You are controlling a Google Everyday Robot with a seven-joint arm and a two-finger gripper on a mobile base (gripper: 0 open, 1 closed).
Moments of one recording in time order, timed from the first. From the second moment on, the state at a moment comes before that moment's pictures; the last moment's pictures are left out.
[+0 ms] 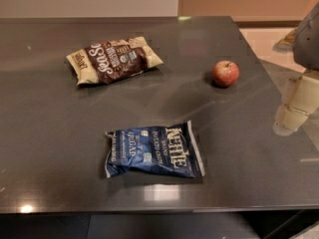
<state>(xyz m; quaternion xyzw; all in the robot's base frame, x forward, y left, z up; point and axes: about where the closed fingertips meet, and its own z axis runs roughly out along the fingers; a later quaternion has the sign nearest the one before) 0.438 -0.217 0.976 -0.60 0.78 -0.03 0.16</state>
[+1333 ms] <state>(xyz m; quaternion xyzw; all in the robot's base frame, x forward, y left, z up) 0.538 -0.144 0.969 -0.66 0.73 -0.02 0.17</state>
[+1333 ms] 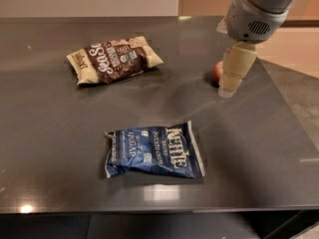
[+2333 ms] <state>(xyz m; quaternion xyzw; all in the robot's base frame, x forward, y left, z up) 0.652 -0.052 0.925 -0.65 0.74 0.03 0.18</state>
